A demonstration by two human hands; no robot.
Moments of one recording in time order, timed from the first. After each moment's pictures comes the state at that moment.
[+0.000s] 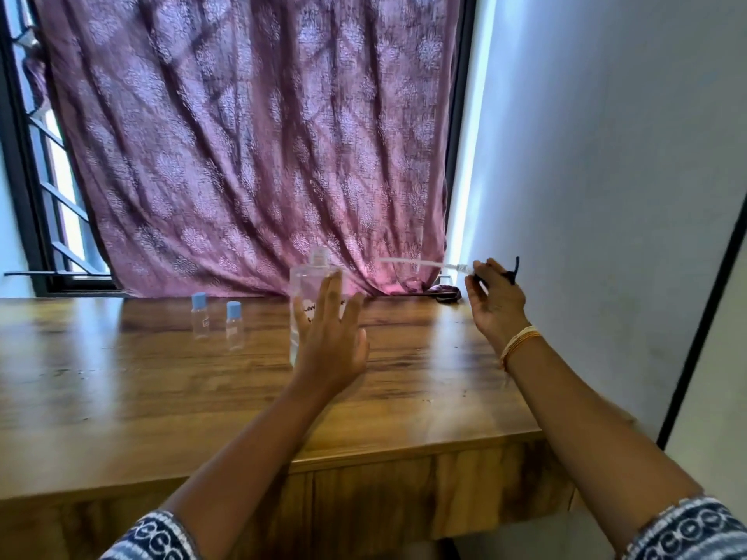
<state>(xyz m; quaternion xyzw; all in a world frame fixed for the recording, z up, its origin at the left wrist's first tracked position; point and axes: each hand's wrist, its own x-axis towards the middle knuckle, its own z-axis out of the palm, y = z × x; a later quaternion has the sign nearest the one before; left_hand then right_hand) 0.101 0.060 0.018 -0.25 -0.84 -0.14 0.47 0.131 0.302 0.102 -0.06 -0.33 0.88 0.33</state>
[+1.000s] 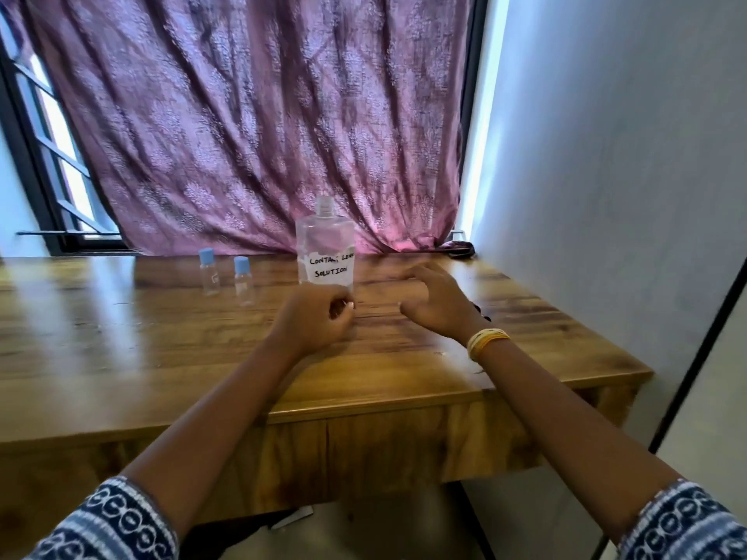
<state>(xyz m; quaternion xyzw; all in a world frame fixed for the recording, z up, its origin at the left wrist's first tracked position) 0.102 0.016 0.009 -0.35 -0.83 -0.33 0.28 0.121 0.251 0.019 0.10 -0.92 0.26 0.27</state>
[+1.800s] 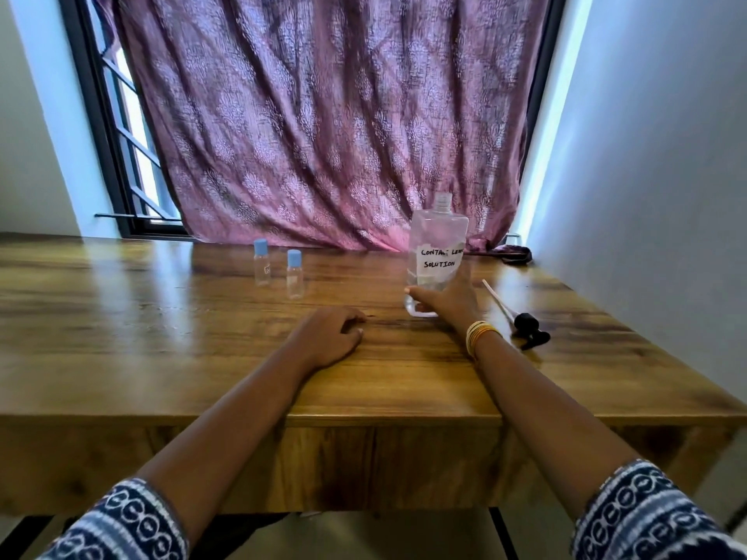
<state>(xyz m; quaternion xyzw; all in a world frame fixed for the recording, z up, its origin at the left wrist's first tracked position) 0.076 -0.033 -0.018 -0.24 -0.93 -0.25 0.10 0.050 0.199 0.002 -0.03 -0.81 0.51 0.27</state>
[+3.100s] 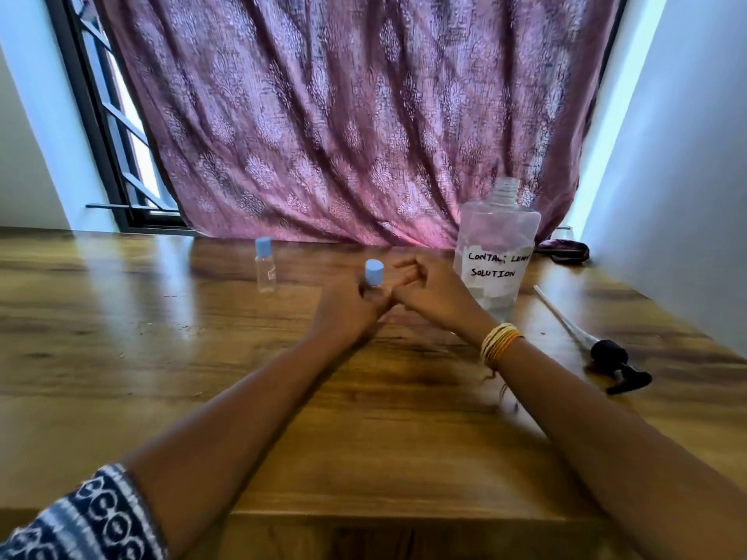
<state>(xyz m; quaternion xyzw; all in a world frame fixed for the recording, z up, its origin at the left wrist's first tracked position) -0.009 -0.011 -0.010 -0.11 -0.86 -0.47 0.19 0.011 0.134 0.023 0.13 -0.86 0.46 0.16</state>
